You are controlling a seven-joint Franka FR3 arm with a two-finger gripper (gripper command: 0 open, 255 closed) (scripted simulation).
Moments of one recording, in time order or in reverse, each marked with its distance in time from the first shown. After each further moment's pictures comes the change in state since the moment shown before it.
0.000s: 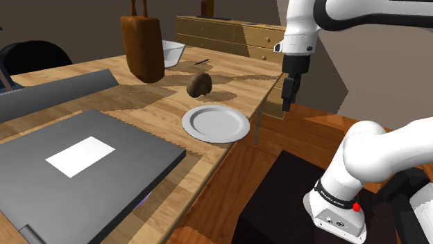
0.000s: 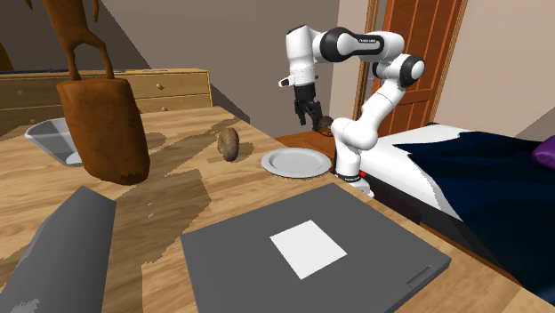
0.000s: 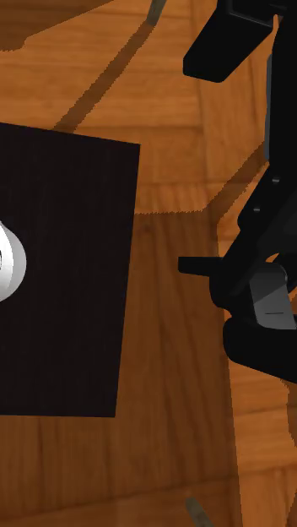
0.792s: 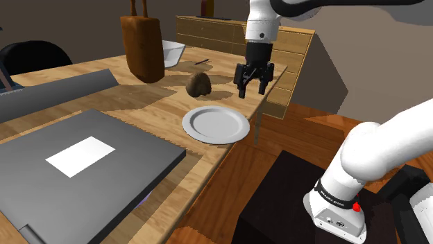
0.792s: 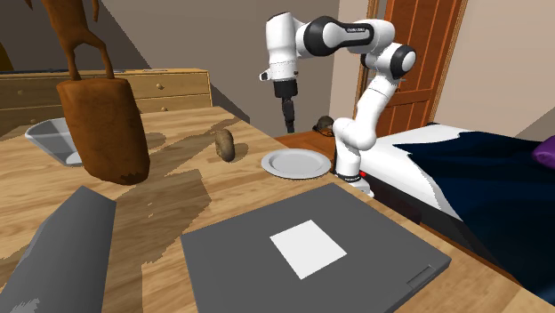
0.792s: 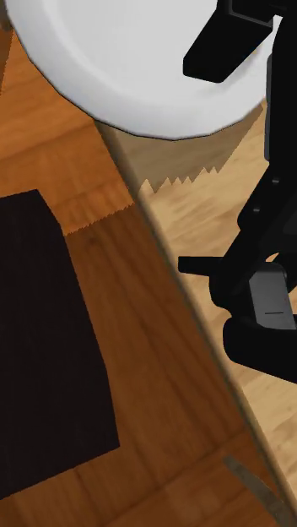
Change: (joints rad) arm -0.104 0.300 0.184 0.253 0.098 0.143 0.453
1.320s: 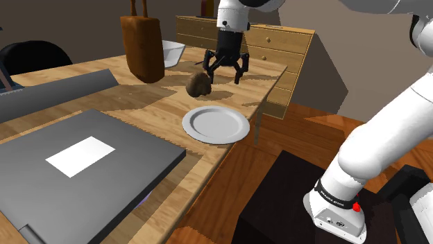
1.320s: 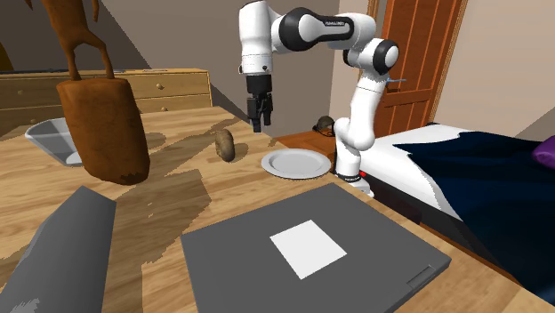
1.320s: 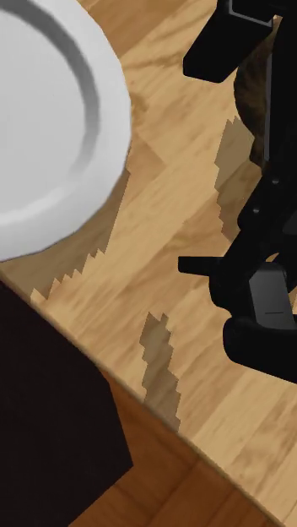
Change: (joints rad) arm -0.083 0.275 0.108 0.279 -0.049 0.068 0.375
